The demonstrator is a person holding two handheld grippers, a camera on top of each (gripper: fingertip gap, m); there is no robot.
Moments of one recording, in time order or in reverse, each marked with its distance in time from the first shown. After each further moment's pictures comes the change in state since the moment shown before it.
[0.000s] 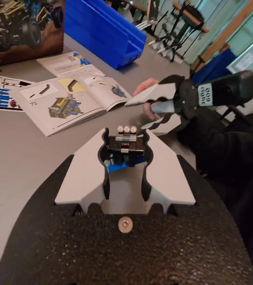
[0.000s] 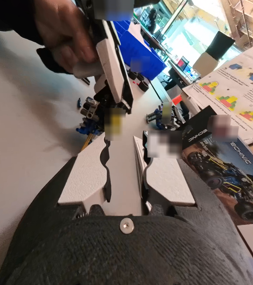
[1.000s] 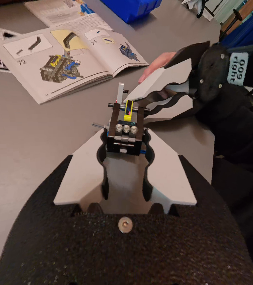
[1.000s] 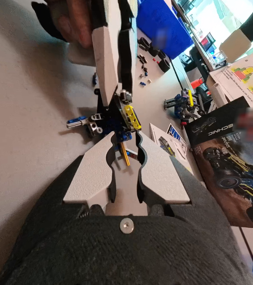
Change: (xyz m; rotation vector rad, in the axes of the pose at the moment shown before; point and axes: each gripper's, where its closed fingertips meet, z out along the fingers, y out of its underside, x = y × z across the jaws) left arm -0.007 0.047 0.006 -0.184 -0.104 0.047; right arm -0.027 0.026 0.010 -0.141 -0.095 -0.069
